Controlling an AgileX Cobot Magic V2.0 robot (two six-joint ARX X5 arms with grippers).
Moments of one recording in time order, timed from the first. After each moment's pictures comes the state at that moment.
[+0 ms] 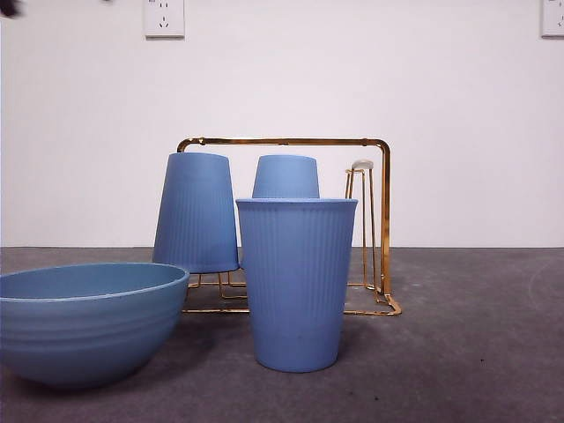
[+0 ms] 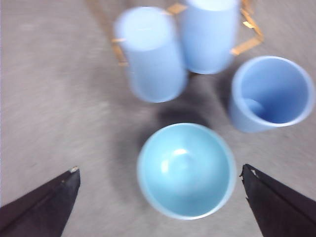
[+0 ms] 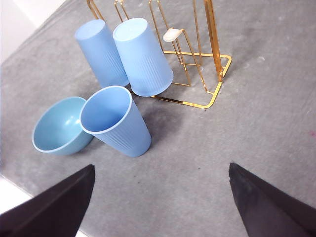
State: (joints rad) left arm -0.91 0.99 1.19 -1.12 -0.38 -0.31; right arm 0.40 0.31 0.69 -0.88 -0.26 0.28
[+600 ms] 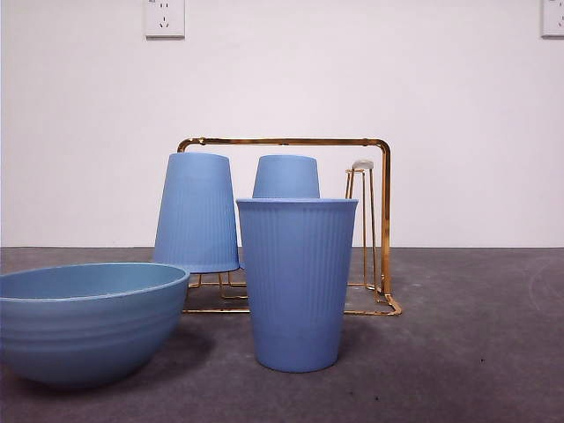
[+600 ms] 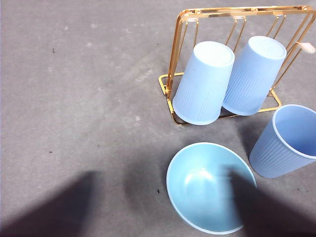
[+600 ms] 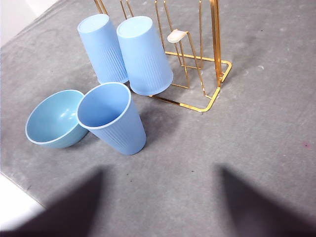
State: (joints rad) left arm -0.91 0.51 0.84 -0.96 -0.50 -0.44; right arm 0.40 0.31 0.69 -0.88 -0.26 0.20
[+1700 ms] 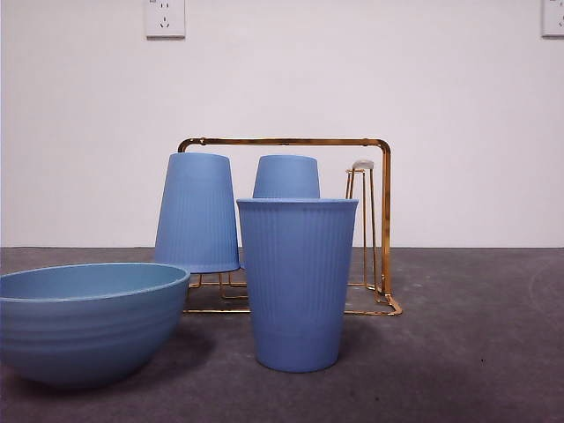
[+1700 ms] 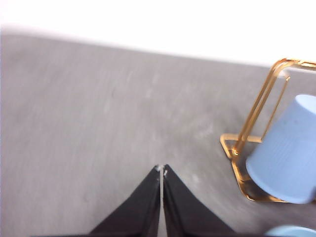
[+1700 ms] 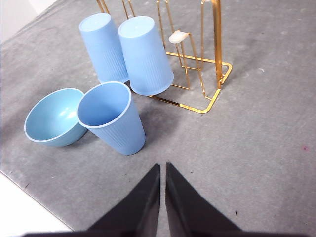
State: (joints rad) left arm -0.21 0.16 0.18 -0.18 -0.12 -0.14; right arm 0.40 0.31 0.69 -0.87 -0.26 0.19
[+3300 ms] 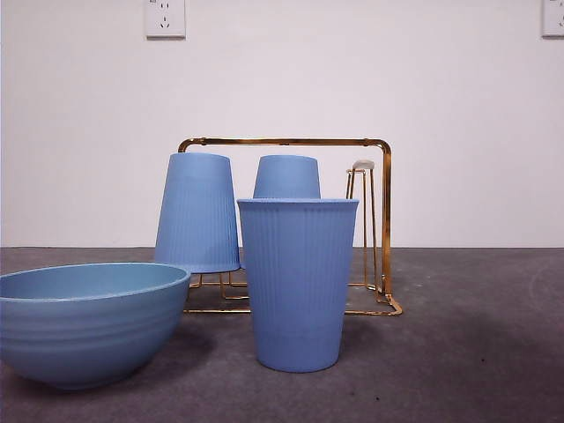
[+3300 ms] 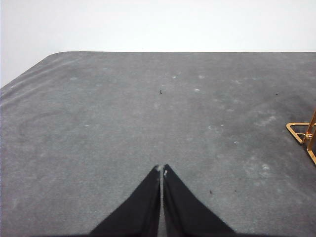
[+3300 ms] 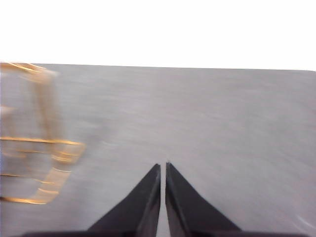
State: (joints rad) left arm -0.05 0.00 0.03 -0.18 -0.10 0.00; right arm 0.10 0.12 0.22 -0.26 0.04 0.04
